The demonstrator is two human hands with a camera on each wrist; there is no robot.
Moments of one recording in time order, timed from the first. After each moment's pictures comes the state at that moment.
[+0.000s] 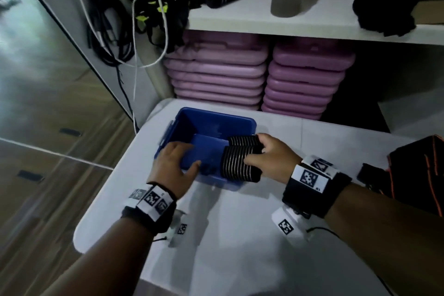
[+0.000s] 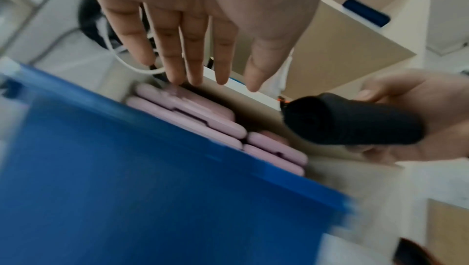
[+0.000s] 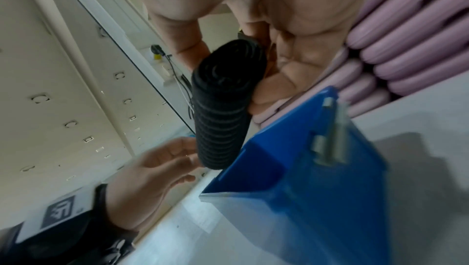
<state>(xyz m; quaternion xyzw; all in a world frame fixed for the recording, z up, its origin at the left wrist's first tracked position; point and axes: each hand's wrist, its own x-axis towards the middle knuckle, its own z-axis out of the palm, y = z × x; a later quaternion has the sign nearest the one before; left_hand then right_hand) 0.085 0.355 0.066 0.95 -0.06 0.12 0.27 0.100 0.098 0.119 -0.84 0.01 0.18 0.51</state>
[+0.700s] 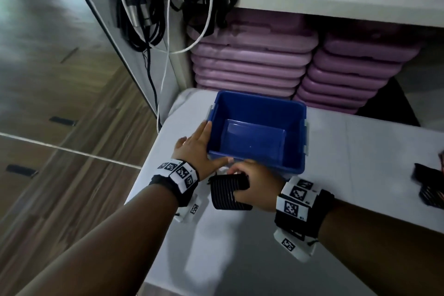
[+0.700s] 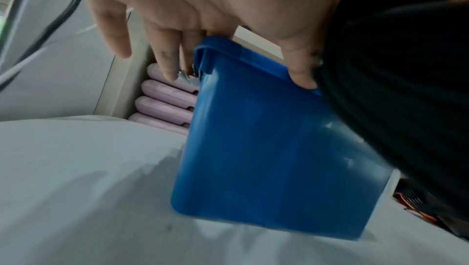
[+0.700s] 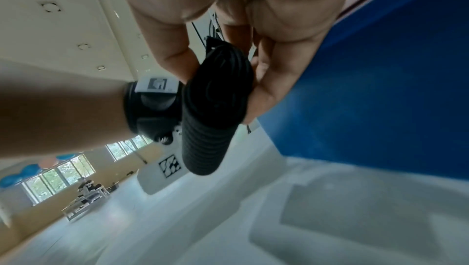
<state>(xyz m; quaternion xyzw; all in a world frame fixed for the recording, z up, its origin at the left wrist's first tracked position) 0.175 0.453 0.028 0.98 -0.09 -0.06 0.16 0.111 0.258 0.063 -0.90 -0.10 0.25 0.35</state>
